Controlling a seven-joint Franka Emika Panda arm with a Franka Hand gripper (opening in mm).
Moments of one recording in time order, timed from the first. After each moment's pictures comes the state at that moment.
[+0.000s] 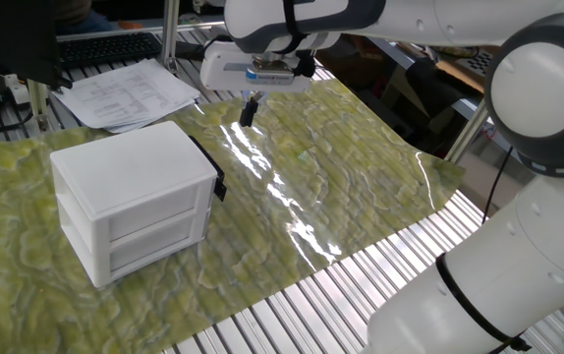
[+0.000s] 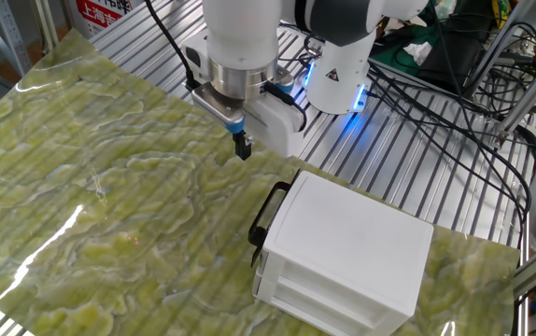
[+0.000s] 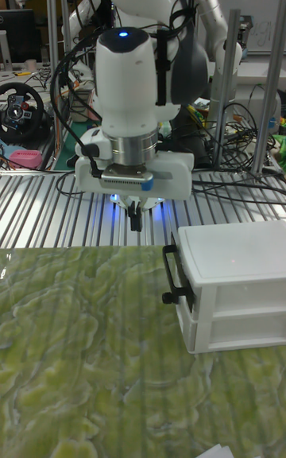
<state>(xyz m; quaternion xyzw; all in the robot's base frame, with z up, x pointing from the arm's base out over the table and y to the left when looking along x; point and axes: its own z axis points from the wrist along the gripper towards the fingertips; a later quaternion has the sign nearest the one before) 0.502 0.000 0.299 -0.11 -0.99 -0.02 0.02</state>
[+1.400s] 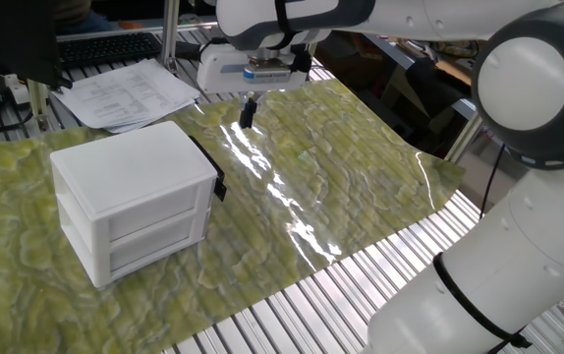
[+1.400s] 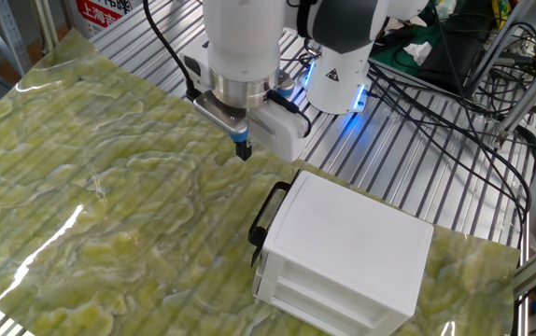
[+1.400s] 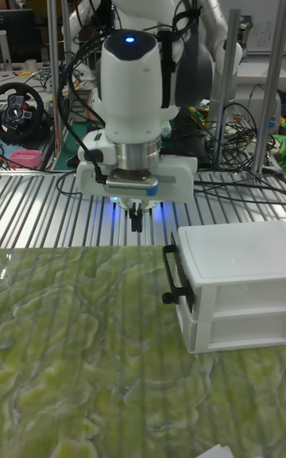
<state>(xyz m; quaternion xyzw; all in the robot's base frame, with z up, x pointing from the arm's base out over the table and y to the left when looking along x) 0.503 0.002 0.295 -0.07 -1.00 0.00 0.05</state>
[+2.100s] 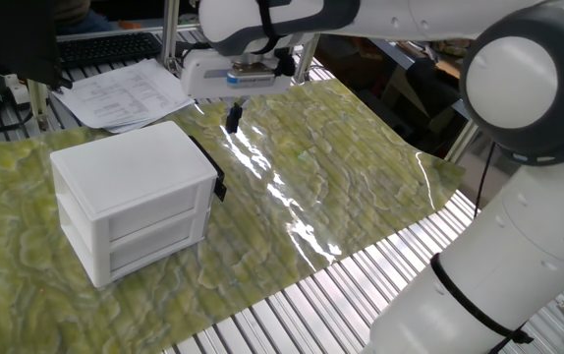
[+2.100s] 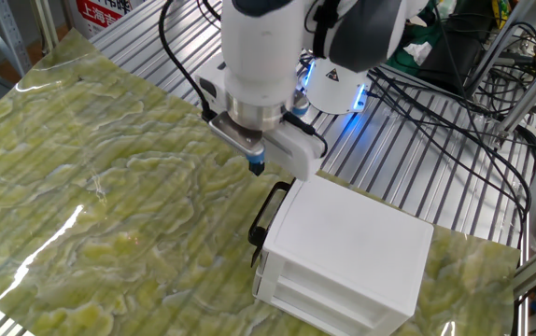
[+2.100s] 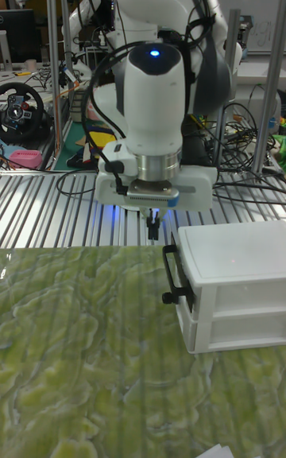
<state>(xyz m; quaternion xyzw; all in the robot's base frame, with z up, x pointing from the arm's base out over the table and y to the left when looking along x) 0.511 0.033 0.283 -0.07 -1.00 0.00 0.05</state>
